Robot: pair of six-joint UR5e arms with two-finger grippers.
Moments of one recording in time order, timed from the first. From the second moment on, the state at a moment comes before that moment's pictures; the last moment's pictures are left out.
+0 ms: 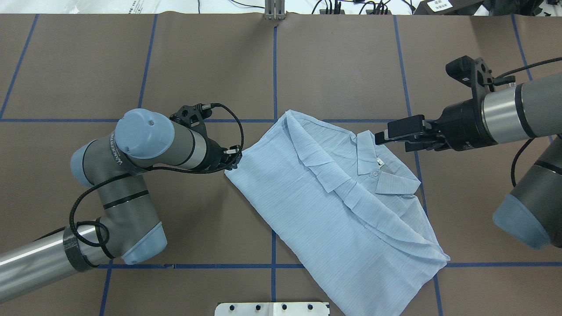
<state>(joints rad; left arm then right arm) -0.54 -2.09 -1.66 -2.07 -1.87 -1.53 0.82 -1.43 2.07 -0.89 2.23 1.32</state>
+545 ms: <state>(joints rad) -0.53 -2.10 -1.62 -2.07 -1.83 -1.53 0.82 -1.43 2.06 -0.89 2.23 1.32</state>
